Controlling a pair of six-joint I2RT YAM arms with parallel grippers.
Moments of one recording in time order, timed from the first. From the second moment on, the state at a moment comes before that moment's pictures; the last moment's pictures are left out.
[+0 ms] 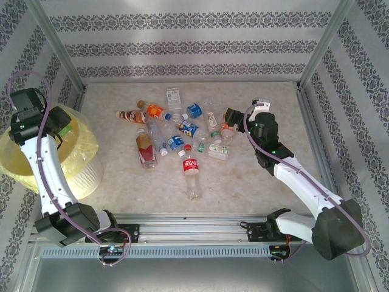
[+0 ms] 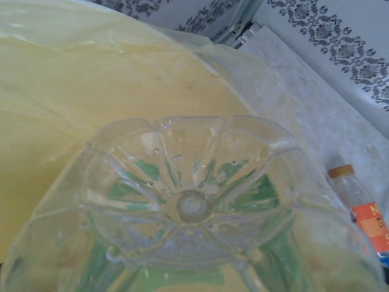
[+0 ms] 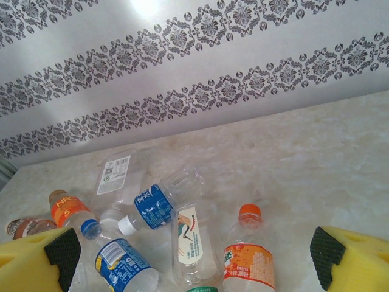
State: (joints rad) left arm 0.55 1.28 1.52 -1.03 0.04 -0.35; right arm 0.35 1.15 0.78 0.12 0.13 0.42
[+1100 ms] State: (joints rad) left arm 0.55 1.21 1.47 -0.97 0.12 -0.46; right arm 0.36 1.13 0.67 0.00 0.08 0.44
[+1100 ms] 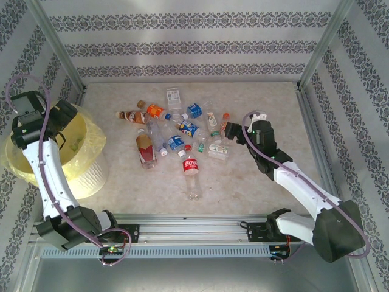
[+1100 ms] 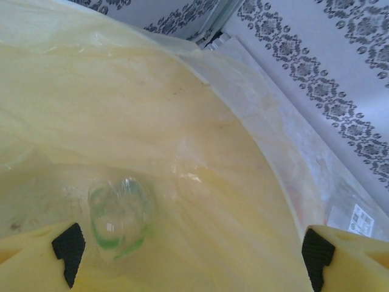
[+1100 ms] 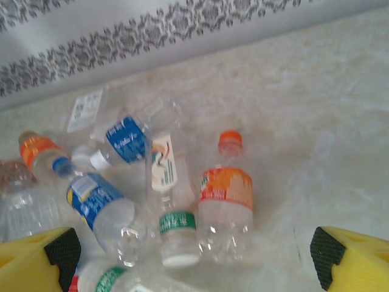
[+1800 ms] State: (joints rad) left arm 0.04 1.10 1.50 -0.90 0.10 -0.49; right arm 0.44 1.44 0.88 -0.33 -0.21 -0.21
